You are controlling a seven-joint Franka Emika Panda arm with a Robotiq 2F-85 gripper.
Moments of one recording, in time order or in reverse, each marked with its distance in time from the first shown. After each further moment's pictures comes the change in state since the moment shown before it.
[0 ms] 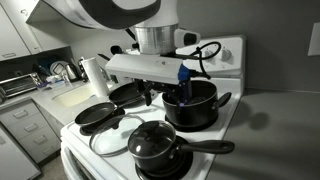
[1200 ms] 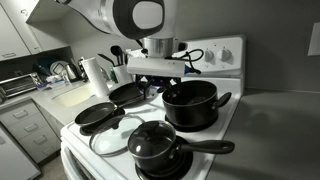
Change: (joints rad) arm 0.046 0.244 0.063 0.197 0.167 -0.021 -0.260
